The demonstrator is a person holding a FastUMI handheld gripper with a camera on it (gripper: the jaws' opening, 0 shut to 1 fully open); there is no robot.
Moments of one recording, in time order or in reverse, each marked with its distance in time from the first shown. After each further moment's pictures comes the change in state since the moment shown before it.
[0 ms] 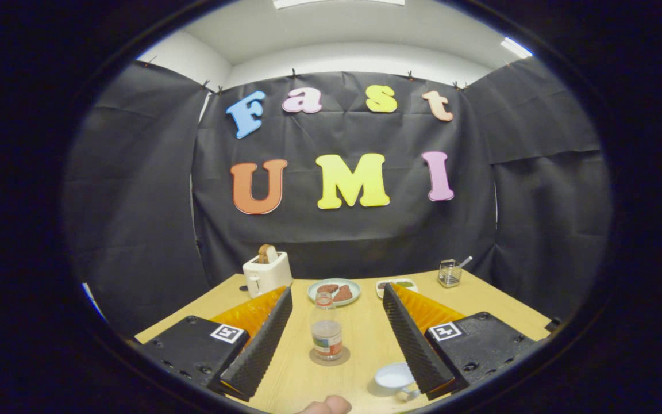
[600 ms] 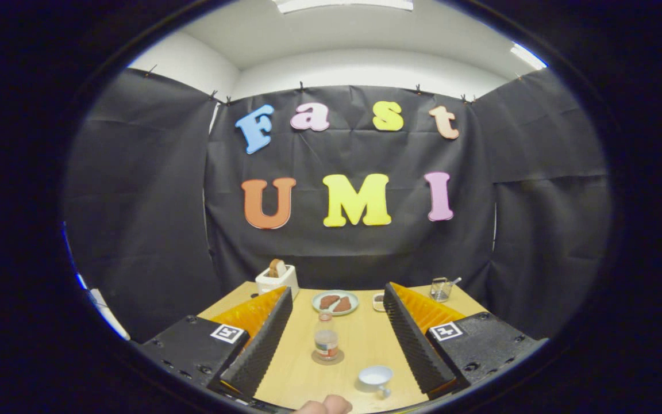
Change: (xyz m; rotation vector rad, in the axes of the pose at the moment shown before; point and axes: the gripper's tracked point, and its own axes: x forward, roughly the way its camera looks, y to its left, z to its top) arm -0.065 -0.008 0.087 -0.026 0.005 0.034
